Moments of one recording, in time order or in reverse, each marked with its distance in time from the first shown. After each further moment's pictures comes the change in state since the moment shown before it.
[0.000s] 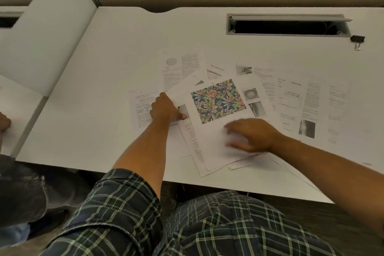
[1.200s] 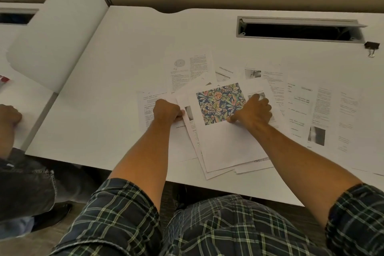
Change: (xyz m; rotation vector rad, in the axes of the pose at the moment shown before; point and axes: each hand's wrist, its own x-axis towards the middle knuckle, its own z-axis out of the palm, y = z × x) left_hand 0.010 -0.014 -0.008 -0.670 -0.068 -0.323; right_hand 0.095 -0.016 -0.014 0.188 0.010 1.242
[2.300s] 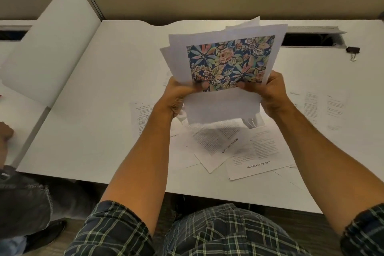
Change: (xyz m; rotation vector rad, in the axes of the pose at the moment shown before) left_hand -0.075 0.079 0.007 -0.490 -0.527 0.650; right_hand 0.005 0.026 -0.096 1.286 -0.159 -0.646
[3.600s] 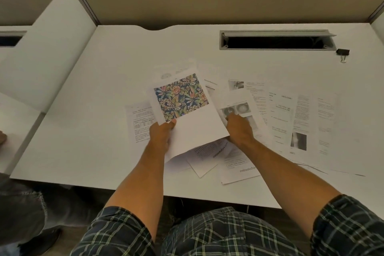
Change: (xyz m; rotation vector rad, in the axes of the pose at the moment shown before) left_hand -0.040 -0.094 -0.032 -0.024 0.637 -0.451; right_hand -0.036 0.102 0.038 -1.227 -0.051 0.376
